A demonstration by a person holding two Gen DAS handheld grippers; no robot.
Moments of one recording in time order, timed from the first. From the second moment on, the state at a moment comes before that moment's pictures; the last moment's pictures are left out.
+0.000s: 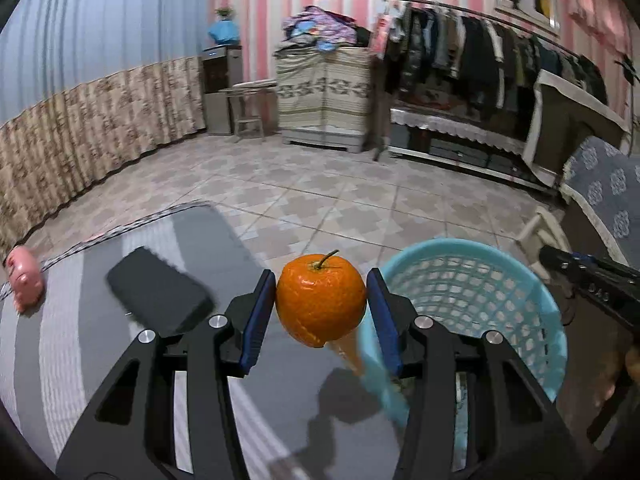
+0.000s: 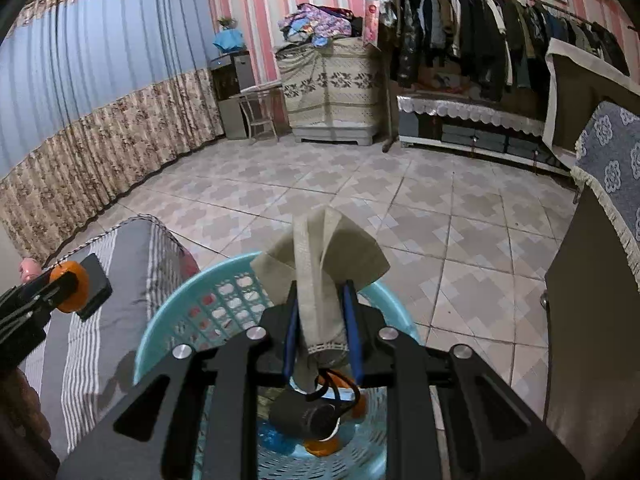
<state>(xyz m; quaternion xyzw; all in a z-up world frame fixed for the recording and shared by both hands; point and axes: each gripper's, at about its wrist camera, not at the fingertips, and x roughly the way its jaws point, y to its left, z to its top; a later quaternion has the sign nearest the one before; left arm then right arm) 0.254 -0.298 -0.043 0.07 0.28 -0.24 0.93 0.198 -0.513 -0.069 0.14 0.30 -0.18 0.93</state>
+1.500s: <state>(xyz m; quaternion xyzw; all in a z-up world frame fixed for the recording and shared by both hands) 0.184 -0.169 -0.016 0.02 0.23 -0.08 0.97 0.212 -0.478 -0.087 0.12 0.31 -0.17 0.93</state>
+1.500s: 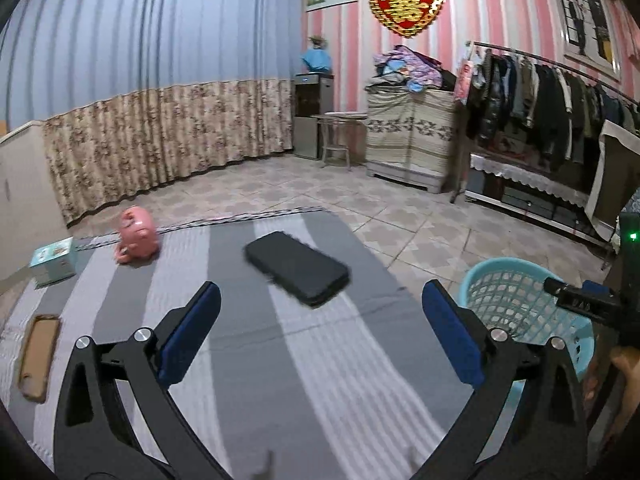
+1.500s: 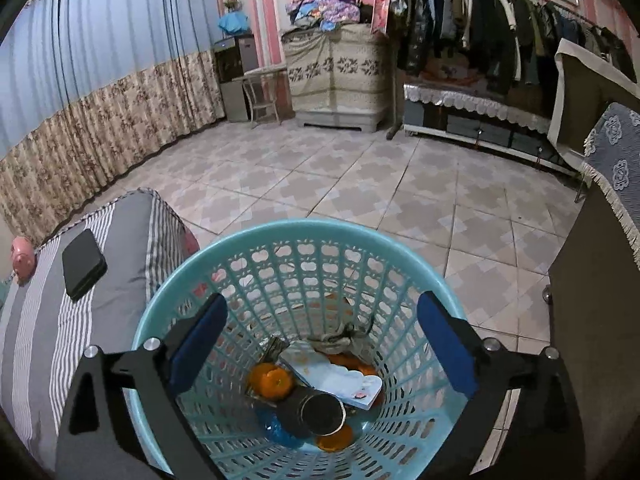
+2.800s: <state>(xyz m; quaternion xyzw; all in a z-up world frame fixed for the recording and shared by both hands) 0.027 -0.005 0.005 -0.03 0.19 -0.01 0.98 0.056 -0.217 -0.037 0.05 0.20 -0.02 0.98</state>
